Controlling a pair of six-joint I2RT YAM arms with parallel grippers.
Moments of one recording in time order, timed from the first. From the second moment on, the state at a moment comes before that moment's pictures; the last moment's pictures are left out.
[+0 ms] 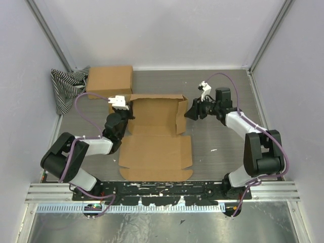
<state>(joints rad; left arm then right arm) -0.52 1.53 0.49 1.08 -0.35 -0.12 0.12 1.54 0.91 -0.03 -0.79 -0.04</state>
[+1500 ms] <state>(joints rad) -0.68 1.53 0.30 1.40 -0.42 -0.04 0.35 1.07 0.63 -0.11 -0.29 0.15</state>
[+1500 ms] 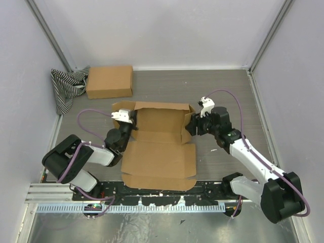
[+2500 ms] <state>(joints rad) -0.68 1.78 0.64 1.38 -0.47 0.06 0.37 1.33 0.75 0.11 -0.09 0.07</state>
